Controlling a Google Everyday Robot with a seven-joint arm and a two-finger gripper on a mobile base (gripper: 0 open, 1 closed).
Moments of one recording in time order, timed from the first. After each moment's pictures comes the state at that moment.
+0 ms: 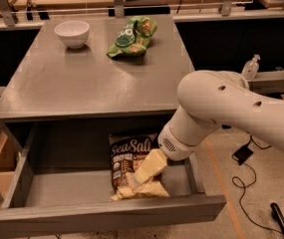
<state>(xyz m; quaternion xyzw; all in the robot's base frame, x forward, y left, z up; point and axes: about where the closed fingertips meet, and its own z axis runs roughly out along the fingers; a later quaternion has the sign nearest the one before) 0.432 -0.057 0.730 -0.34 0.93 0.14 0.07</state>
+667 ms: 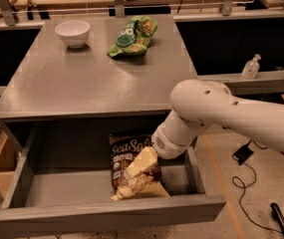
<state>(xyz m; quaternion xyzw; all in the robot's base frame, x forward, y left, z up) 0.460 -0.034 0.687 -0.30 0.94 0.18 0.05</state>
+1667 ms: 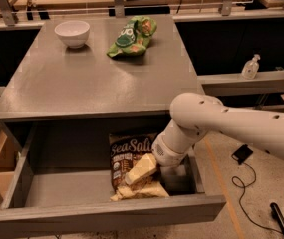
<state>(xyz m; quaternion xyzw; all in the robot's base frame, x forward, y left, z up) 0.460 -0.034 0.637 -0.25 0.95 0.21 0.00</state>
